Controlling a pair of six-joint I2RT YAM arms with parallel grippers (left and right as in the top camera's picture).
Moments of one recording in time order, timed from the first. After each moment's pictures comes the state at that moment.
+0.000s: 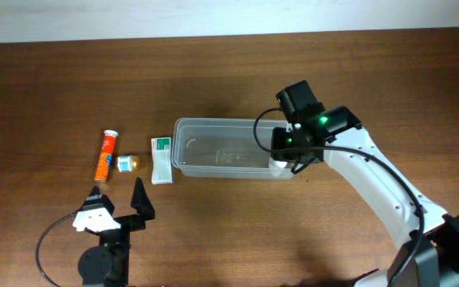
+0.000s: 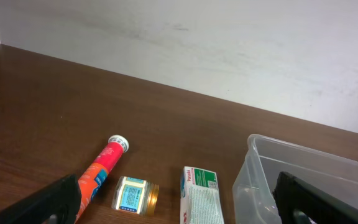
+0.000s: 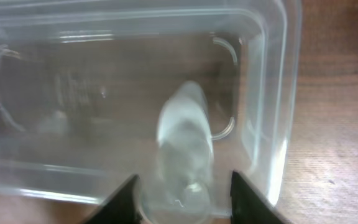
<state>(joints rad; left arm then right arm) 0.01 0.01 0.01 -0.08 -0.06 -0.25 0.39 1.63 1.32 -0.97 -0.05 0.51</state>
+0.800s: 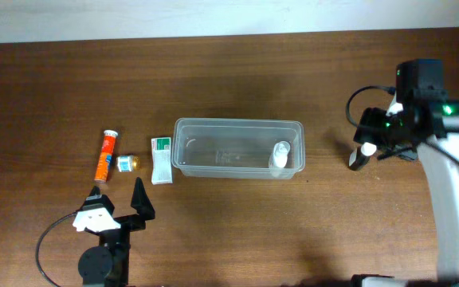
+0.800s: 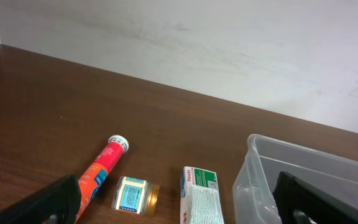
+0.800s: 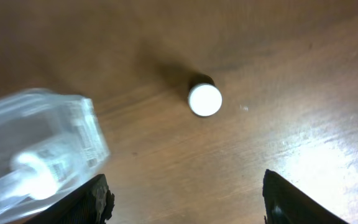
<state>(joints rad) 0.01 0.01 0.01 -0.08 -0.06 -0.25 -0.10 1.51 1.48 -1.27 0.03 0.32</state>
